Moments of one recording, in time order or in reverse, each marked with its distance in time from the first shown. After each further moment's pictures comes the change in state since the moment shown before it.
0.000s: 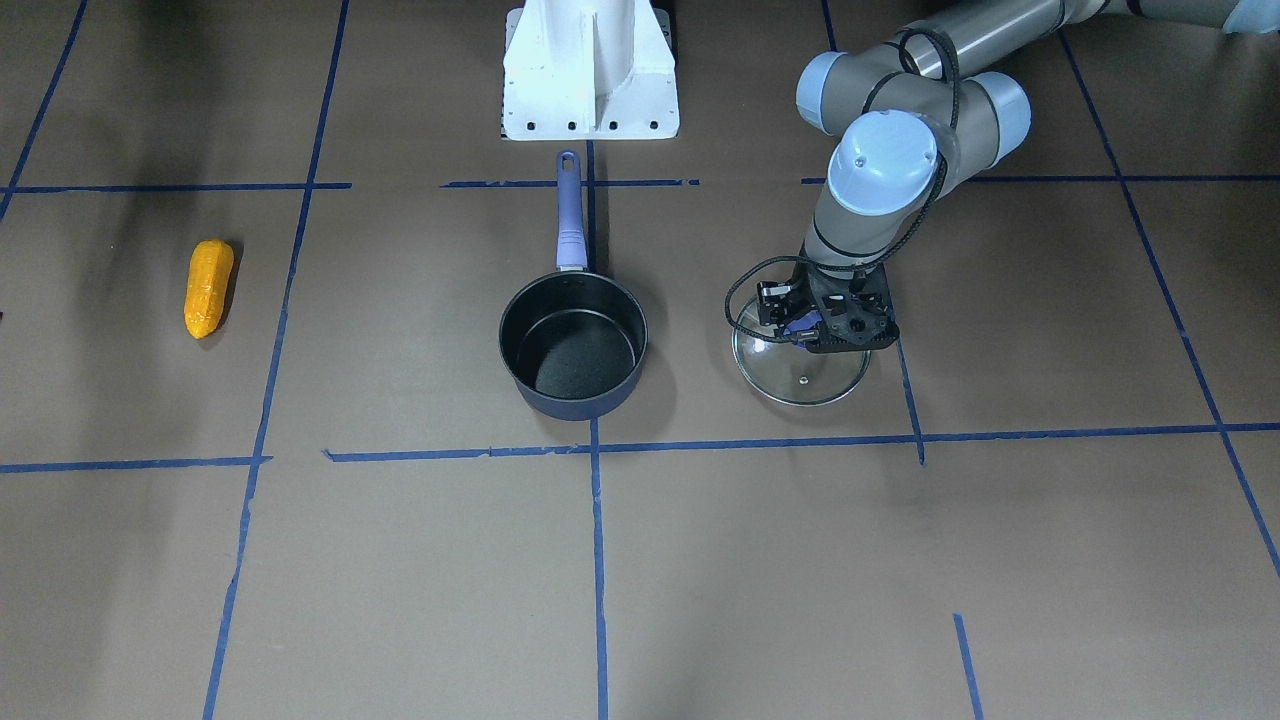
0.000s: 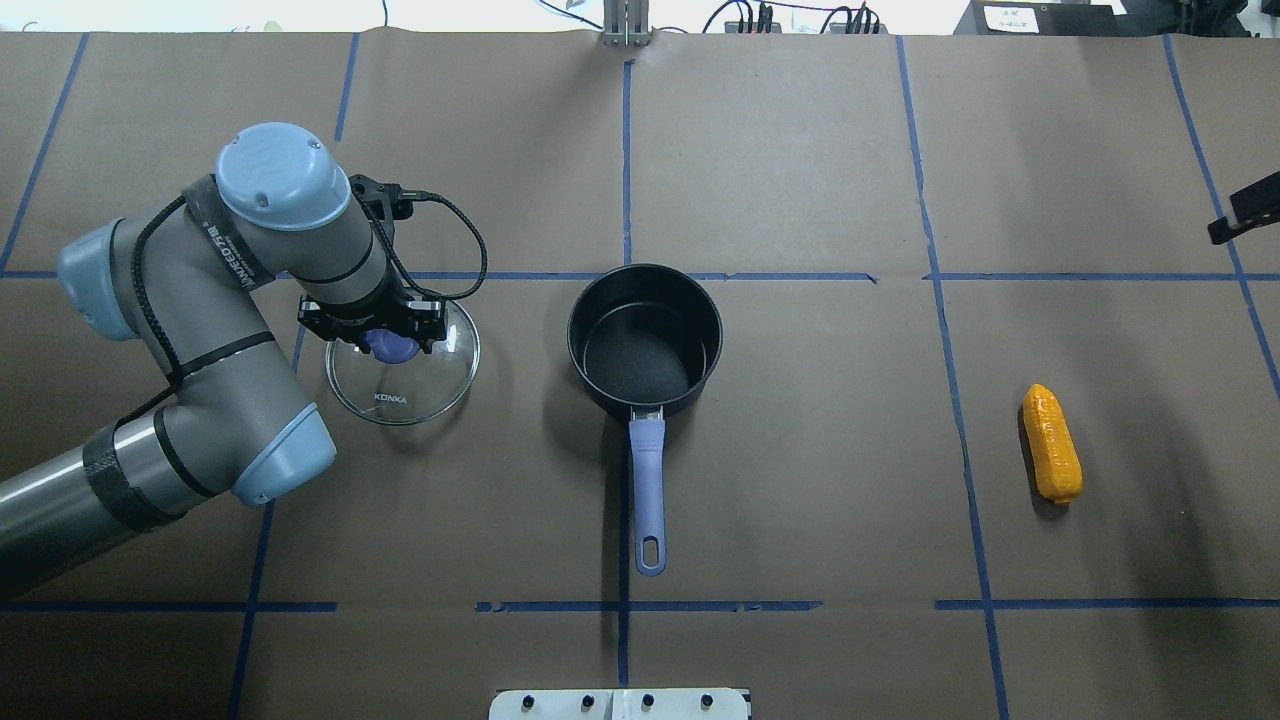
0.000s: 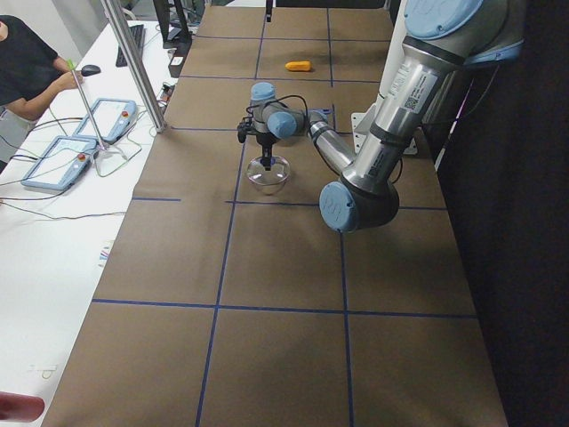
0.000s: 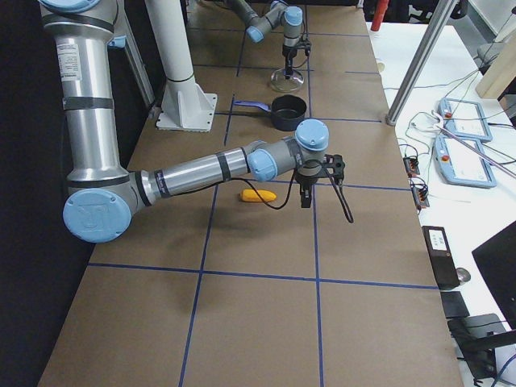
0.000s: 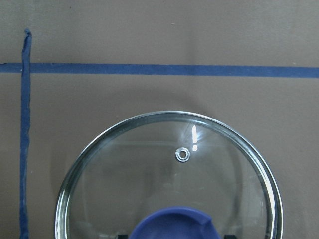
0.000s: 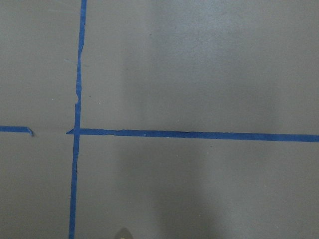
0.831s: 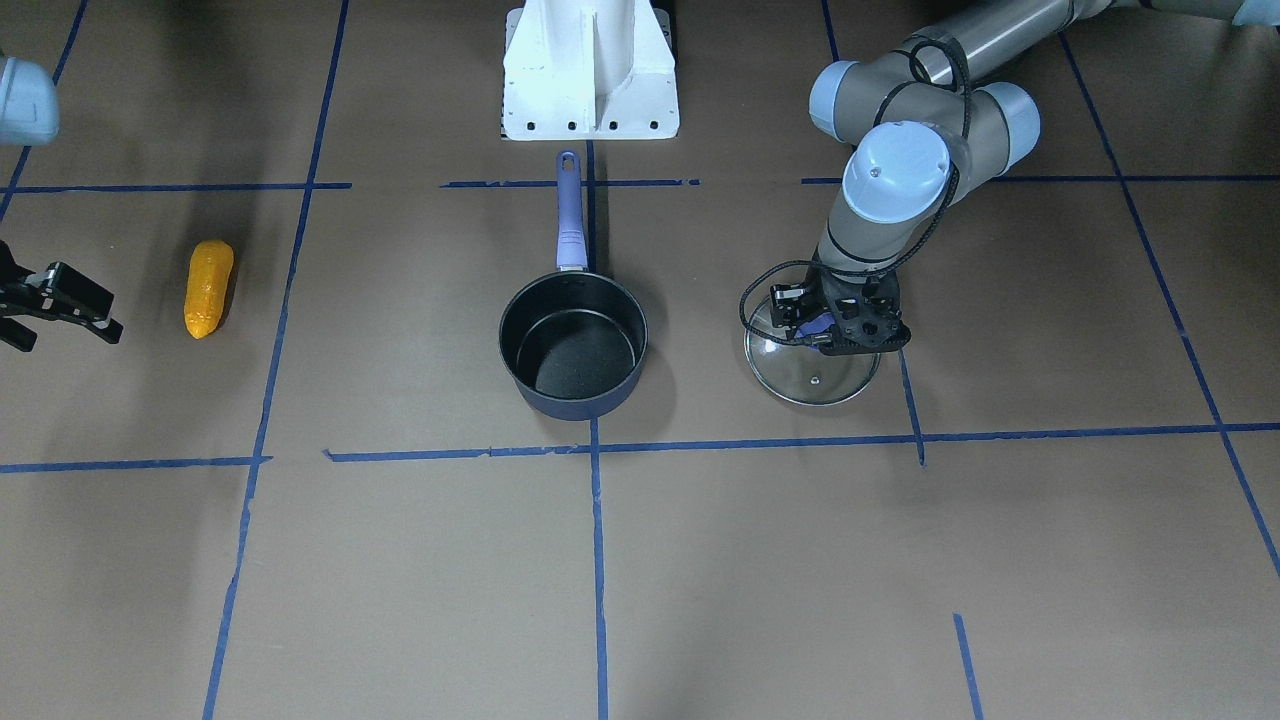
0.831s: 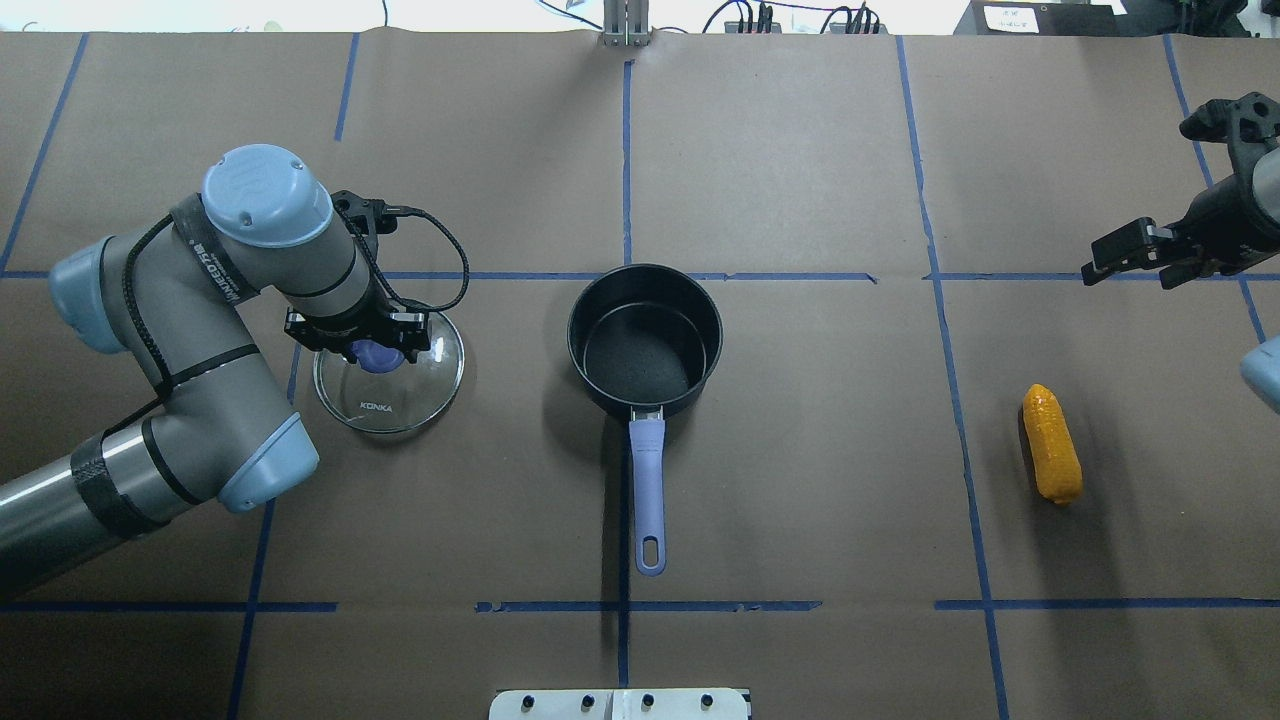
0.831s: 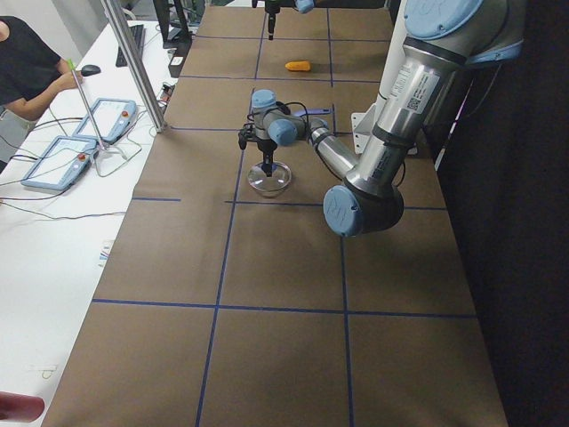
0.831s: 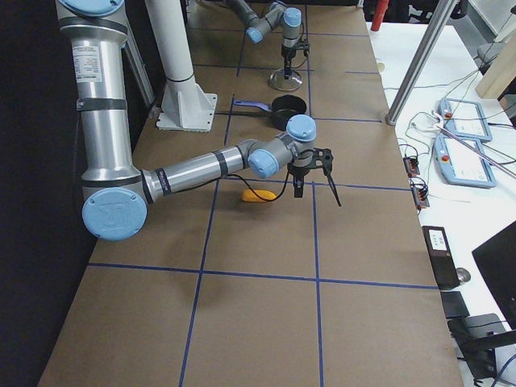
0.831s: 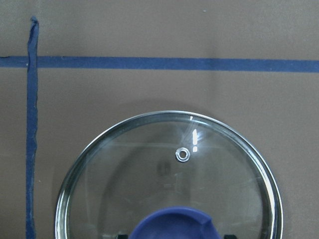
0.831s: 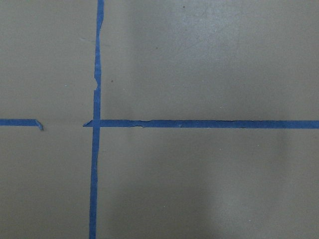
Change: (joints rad) left arm 0.002 0.037 -0.001 -0.028 -0.004 0.003; right arm -0.161 -0.001 0.001 0.110 -0.096 0.185
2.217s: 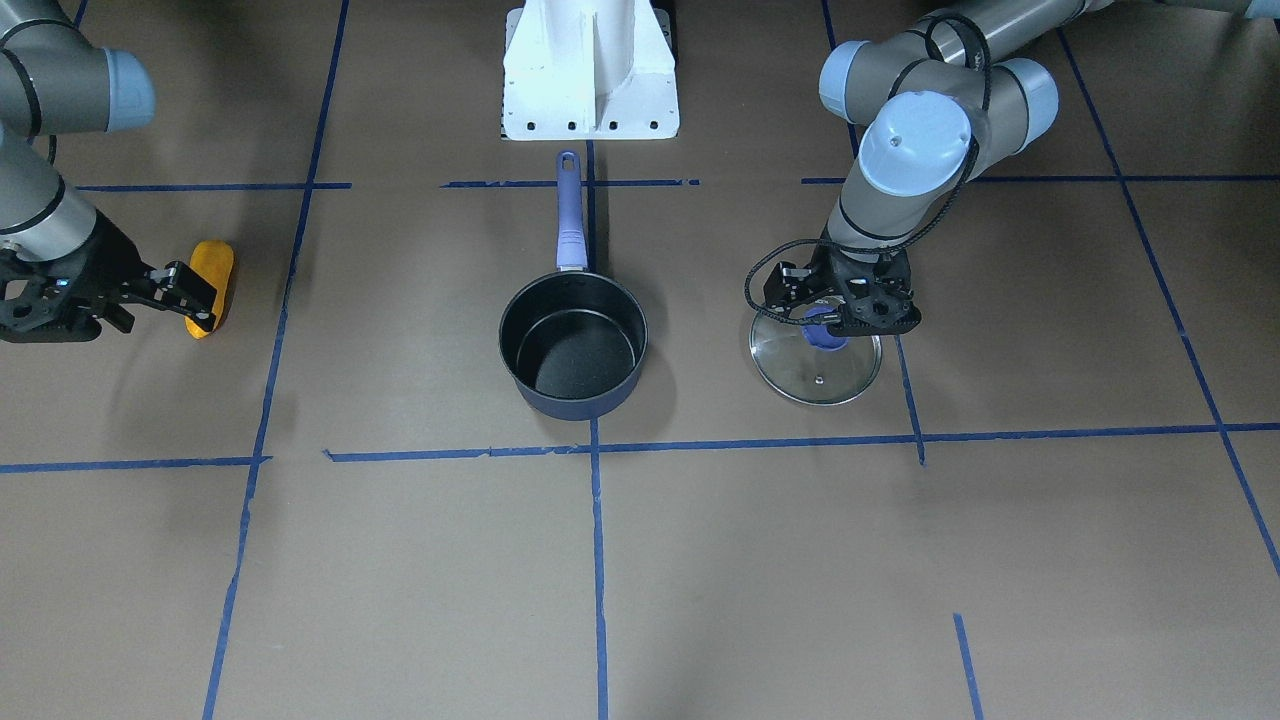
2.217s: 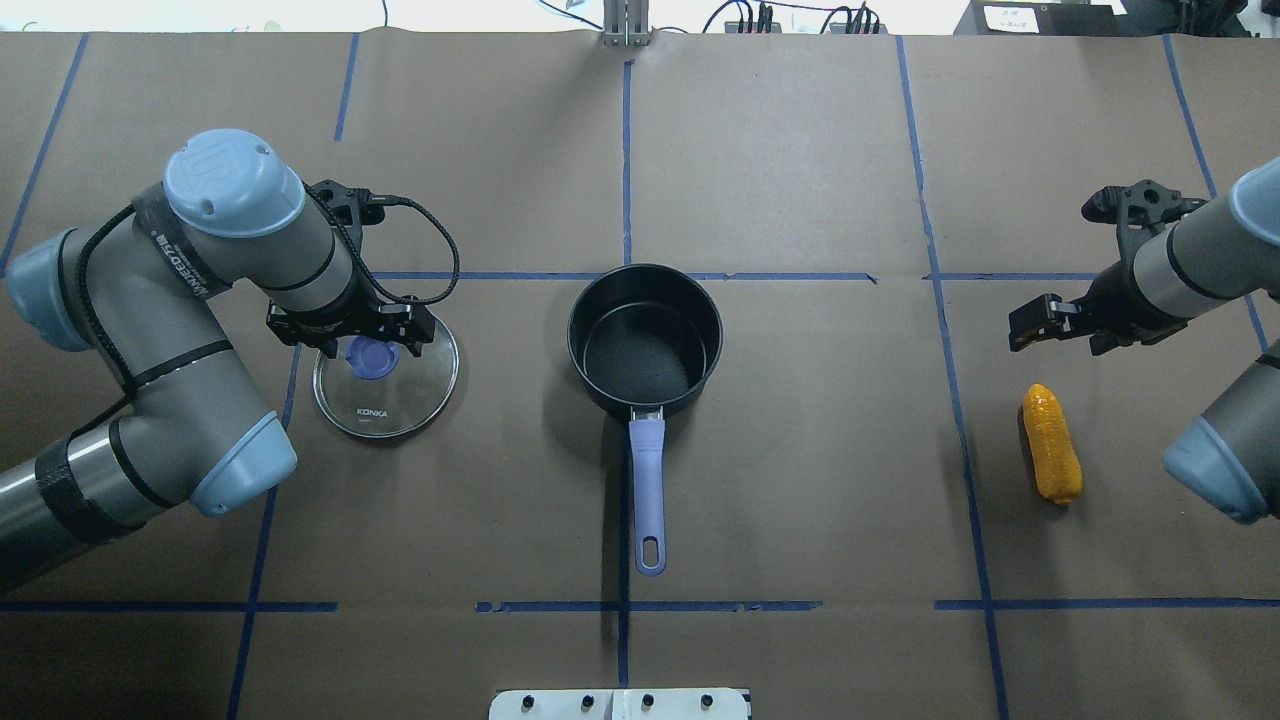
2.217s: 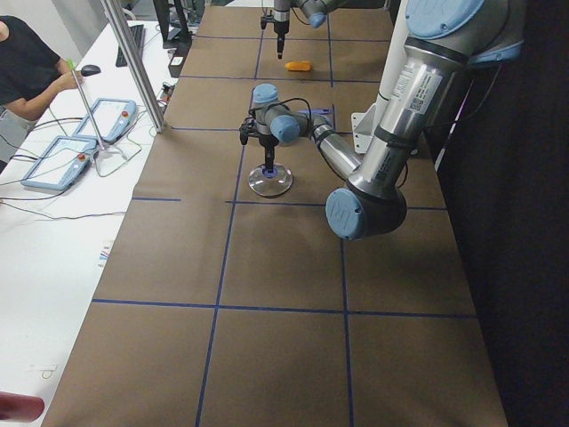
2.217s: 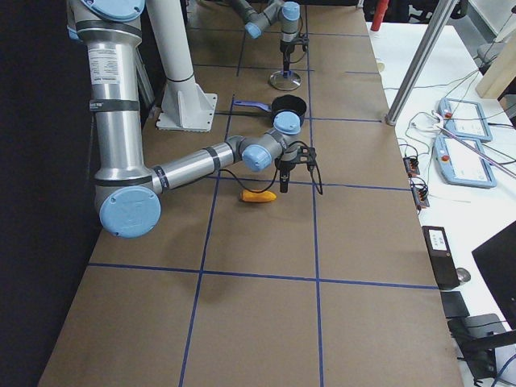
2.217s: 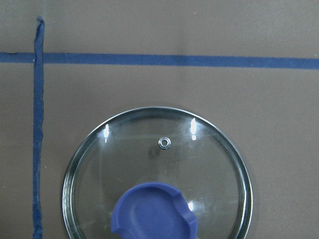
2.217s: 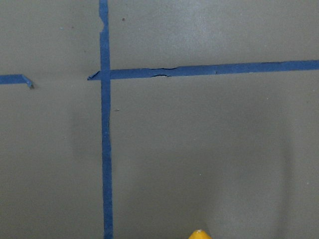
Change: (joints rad) left arm -0.023 0.020 -0.074 0.015 -0.031 -0.004; right arm -0.225 -0.046 0.038 0.068 -0.163 0.235
